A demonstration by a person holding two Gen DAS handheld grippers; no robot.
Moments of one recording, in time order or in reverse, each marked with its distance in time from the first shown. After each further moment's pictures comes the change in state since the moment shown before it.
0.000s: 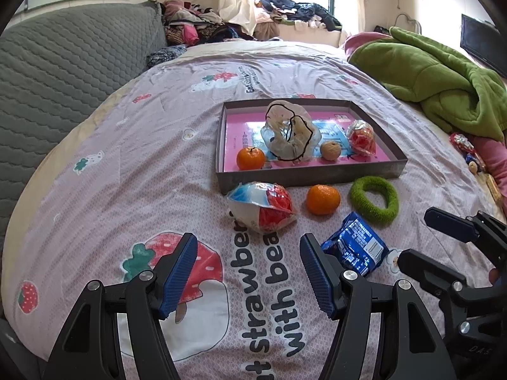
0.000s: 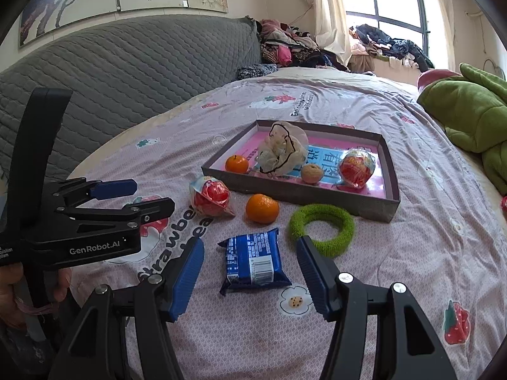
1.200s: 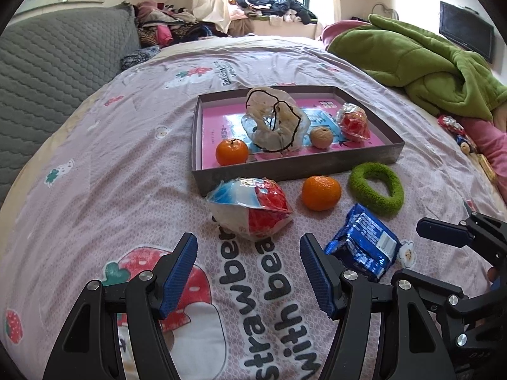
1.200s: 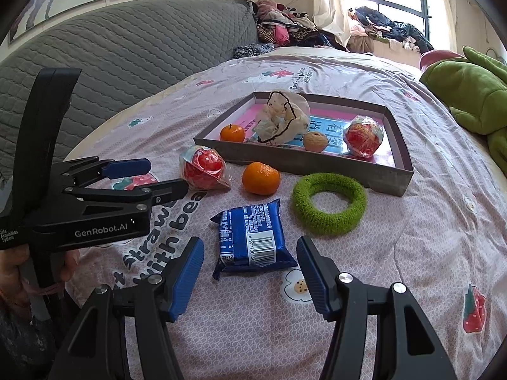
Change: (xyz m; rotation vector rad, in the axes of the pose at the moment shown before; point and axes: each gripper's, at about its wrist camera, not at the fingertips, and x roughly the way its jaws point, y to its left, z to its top) left arm 0.040 0.004 0.001 0.083 0.001 -0.086; right arm 0.029 -0.002 -0.015 0.020 0.089 -0.006
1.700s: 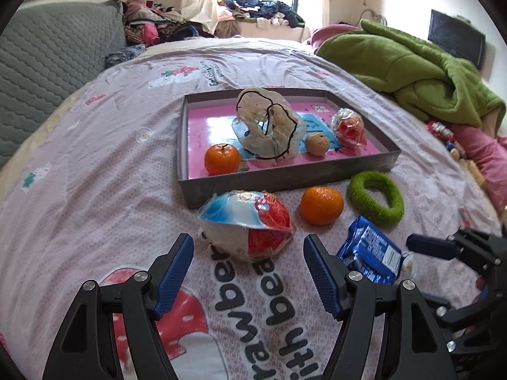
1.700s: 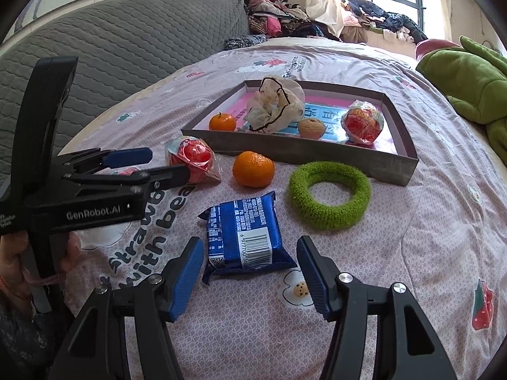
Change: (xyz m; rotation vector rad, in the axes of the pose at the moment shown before) left arm 0.024 0.013 0.009 -0.018 -0.007 -0.117; right arm 0.020 -0.003 -0.001 0.029 0.038 -0.022
